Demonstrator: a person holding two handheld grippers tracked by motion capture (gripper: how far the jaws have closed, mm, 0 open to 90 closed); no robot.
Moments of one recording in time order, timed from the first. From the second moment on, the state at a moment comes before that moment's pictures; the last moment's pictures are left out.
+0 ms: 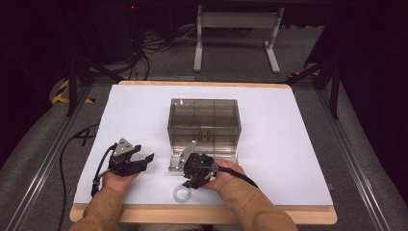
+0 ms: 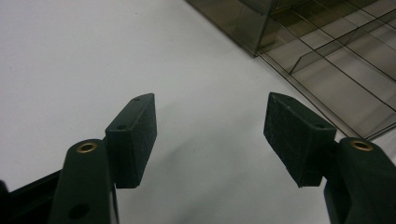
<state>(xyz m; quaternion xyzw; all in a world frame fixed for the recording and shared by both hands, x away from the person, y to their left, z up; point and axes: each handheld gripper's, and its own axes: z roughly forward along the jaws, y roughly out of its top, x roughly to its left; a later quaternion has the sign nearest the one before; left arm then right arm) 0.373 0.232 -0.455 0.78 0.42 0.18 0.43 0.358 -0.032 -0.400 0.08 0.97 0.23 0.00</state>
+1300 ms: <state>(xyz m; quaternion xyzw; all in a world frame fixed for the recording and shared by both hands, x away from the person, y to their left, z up) 0.373 0.232 -0.455 0.78 0.42 0.18 0.43 0.345 -0.008 -0.418 0.07 0.98 0.17 0.02</state>
